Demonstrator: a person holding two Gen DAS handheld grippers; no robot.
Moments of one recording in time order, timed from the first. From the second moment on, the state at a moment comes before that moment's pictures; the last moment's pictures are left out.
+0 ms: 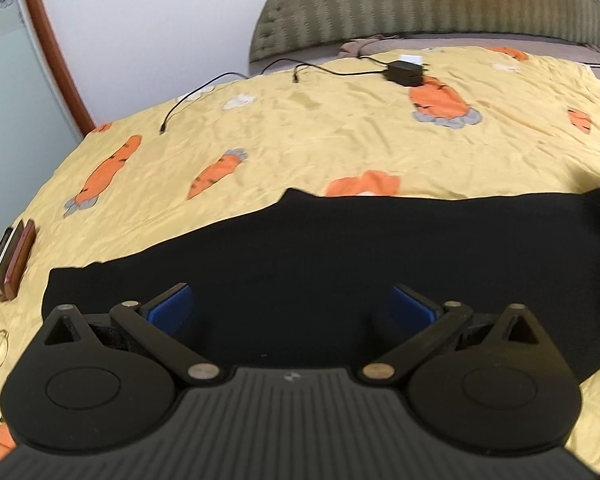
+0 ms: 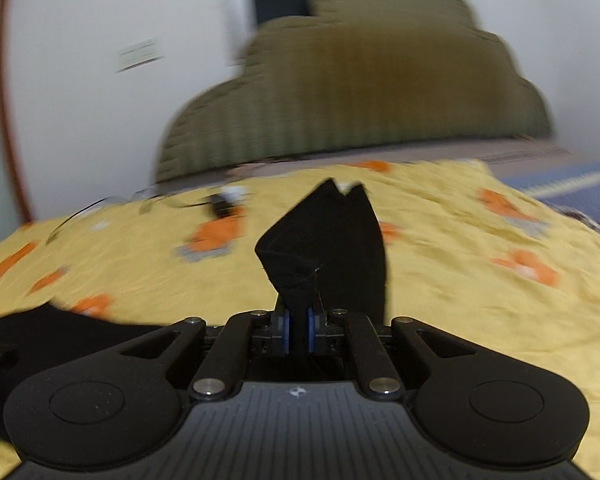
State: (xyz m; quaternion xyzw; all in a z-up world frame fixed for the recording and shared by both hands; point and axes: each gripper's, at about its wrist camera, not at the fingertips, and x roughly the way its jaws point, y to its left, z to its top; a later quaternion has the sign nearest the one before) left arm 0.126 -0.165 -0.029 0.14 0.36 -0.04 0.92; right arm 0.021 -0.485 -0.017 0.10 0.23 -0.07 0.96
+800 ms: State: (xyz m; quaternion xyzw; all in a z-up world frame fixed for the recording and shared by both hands) left arm 0.140 -0.117 -0.034 0.12 0.37 -0.01 0.92; right arm 0.024 -0.314 -0.042 -0.05 0.33 0.17 0.93
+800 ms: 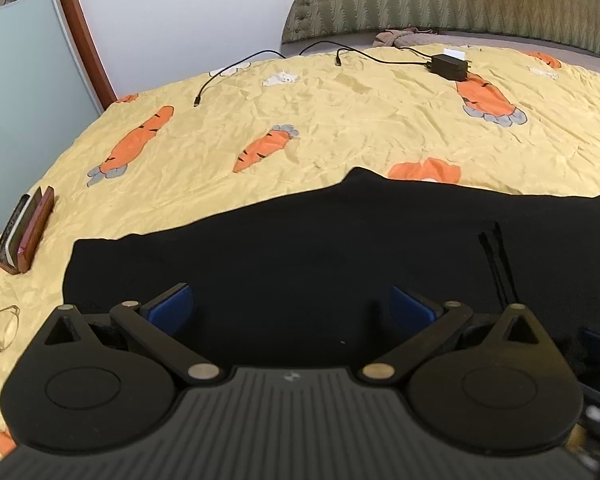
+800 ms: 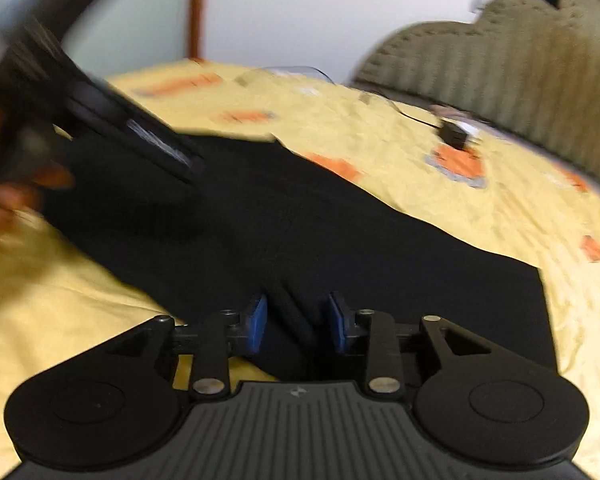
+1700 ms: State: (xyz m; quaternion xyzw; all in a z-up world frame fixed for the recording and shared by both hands) left arm 0.122 -0.012 -0.026 0.10 0.39 -0.02 0.91; right arm 0.014 -0.228 -0.015 -0.06 0.27 0.09 0.96
